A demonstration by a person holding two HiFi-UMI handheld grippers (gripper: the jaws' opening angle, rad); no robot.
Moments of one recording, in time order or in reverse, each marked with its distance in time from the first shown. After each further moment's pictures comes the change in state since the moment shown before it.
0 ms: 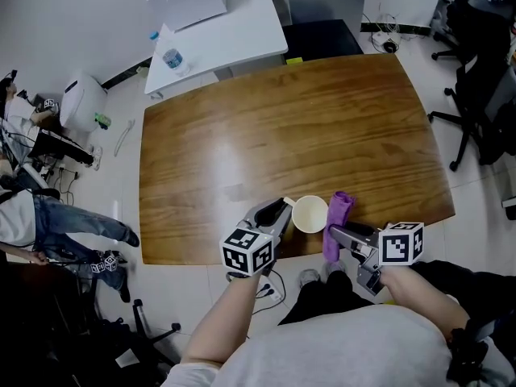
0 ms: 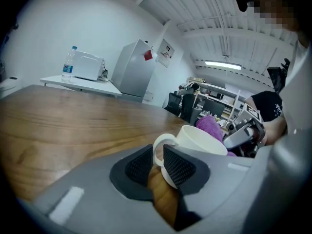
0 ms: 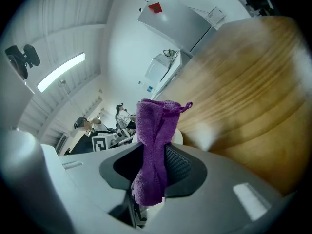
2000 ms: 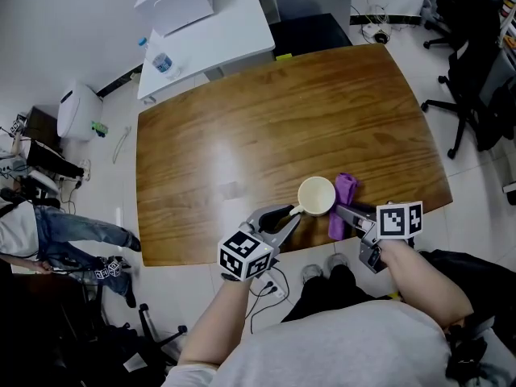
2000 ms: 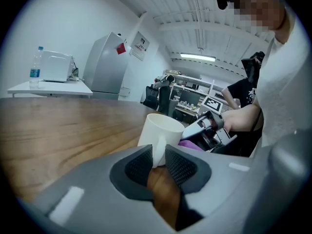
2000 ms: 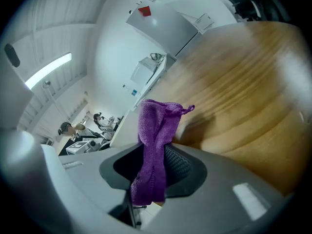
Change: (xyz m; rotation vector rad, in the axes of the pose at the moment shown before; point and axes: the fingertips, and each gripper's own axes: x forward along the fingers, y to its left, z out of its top) left arm -0.004 -0.056 -0.012 0.174 0.081 -0.241; right arm -0.011 -0.059 0.017 0.037 -0.031 -0.160
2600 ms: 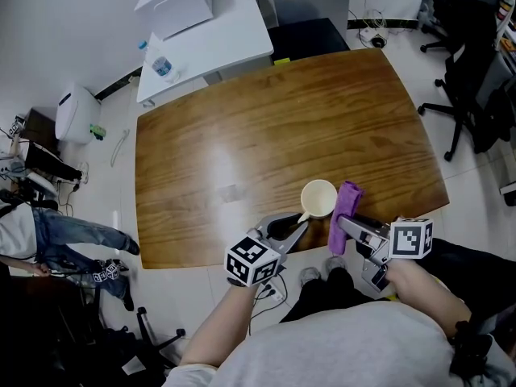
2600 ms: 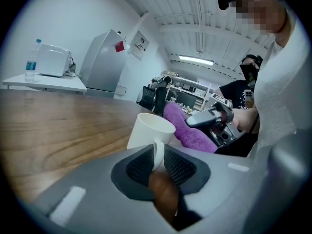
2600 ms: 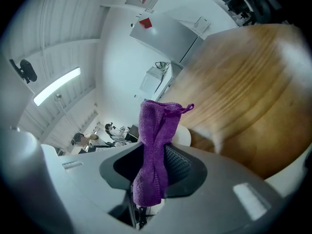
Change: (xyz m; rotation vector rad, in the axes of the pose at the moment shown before) left arm 0.008 -0.026 0.002 -0.028 -0.009 -0.058; right arm -0.038 0.059 0.003 0.042 -0.097 0.130
